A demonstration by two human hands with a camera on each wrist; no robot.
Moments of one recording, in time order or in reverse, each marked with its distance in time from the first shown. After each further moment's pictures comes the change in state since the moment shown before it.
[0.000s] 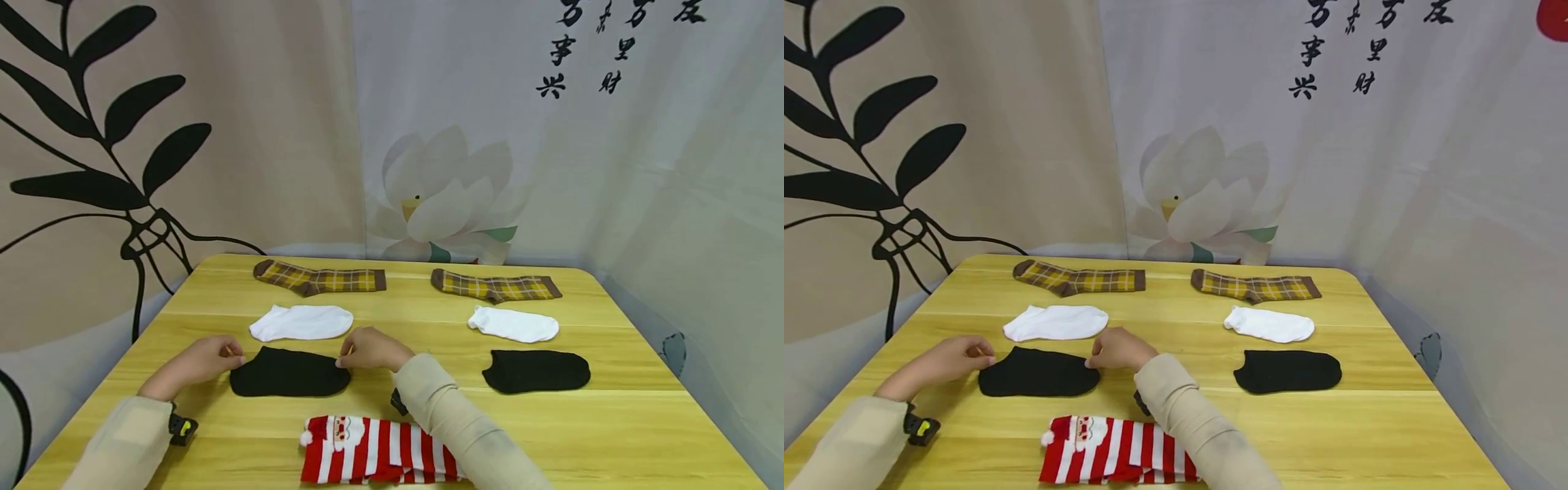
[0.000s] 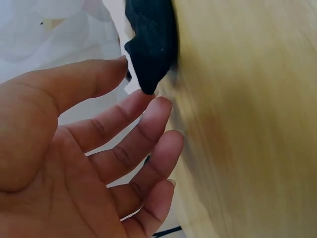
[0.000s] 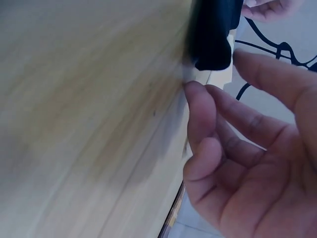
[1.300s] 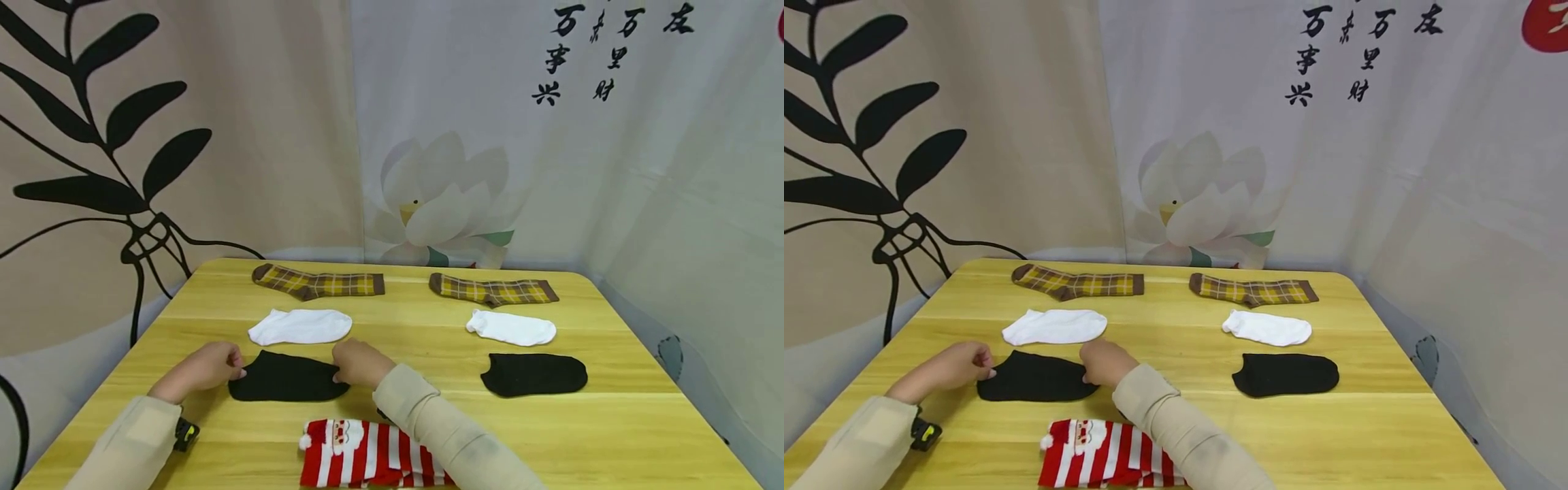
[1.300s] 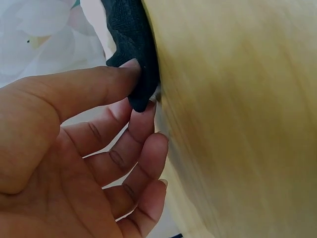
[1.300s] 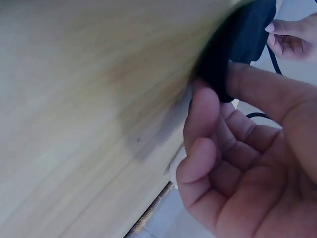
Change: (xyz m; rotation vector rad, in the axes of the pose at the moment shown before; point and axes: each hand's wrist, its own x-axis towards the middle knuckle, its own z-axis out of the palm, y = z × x) left_hand 0.002 0.005 0.008 0.057 -0.037 -0.015; right_hand -0.004 -0.027 0.019 -0.266 0.024 -0.042
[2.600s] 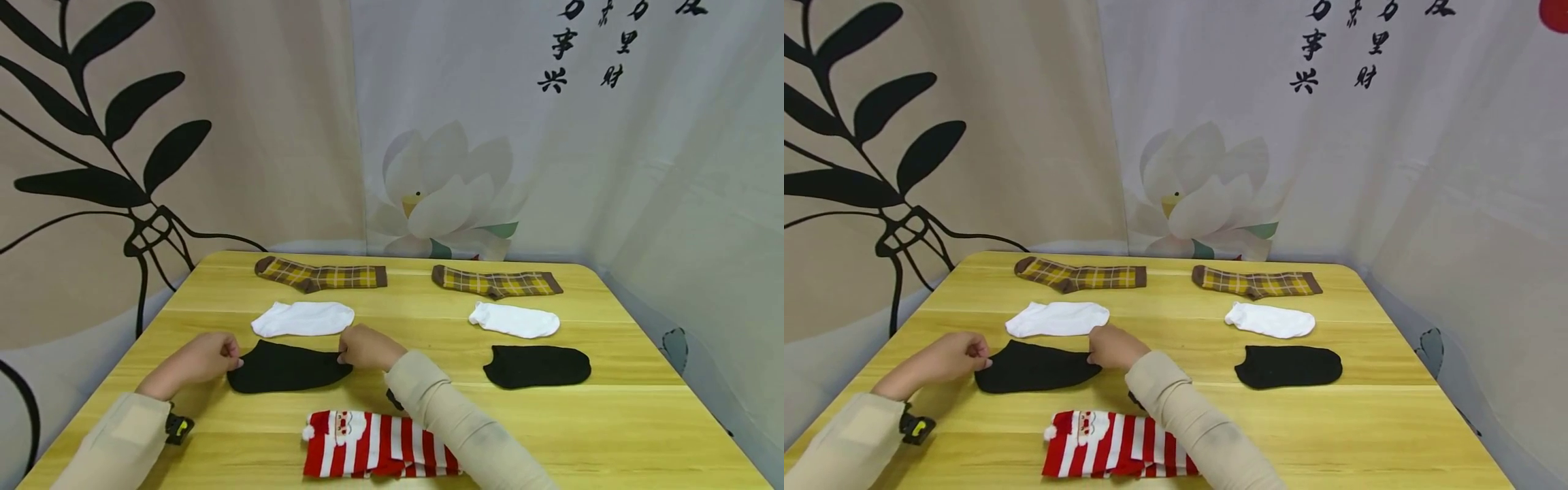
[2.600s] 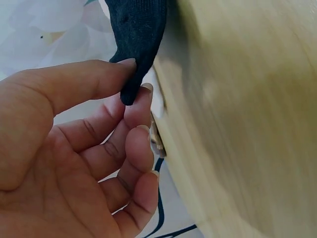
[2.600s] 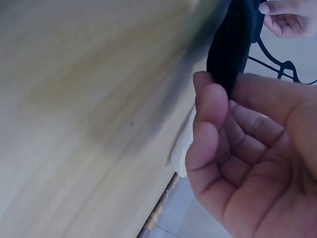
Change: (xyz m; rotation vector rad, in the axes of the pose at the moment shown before) left_hand -0.014 0.009 -0.014 -0.015 0.031 0.020; right_hand 0.001 0.012 -0.014 0.081 -0.011 -0.031
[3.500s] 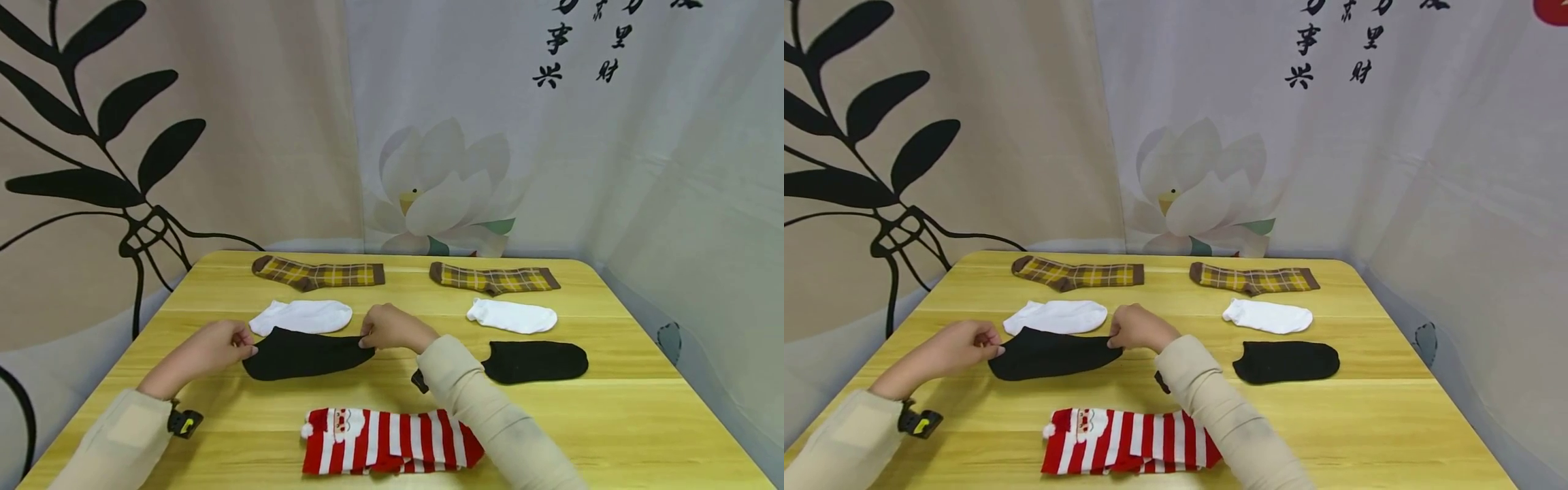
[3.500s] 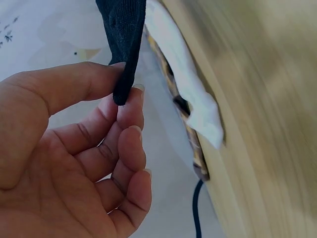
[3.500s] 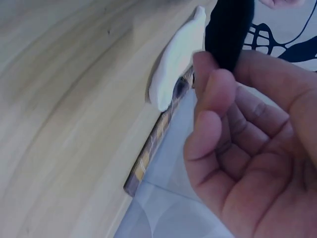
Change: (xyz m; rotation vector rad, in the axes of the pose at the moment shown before) left_hand -0.005 0.039 -0.009 0.021 0.055 0.106; right_hand -0.029 0.026 -0.041 0.156 0.013 0.025
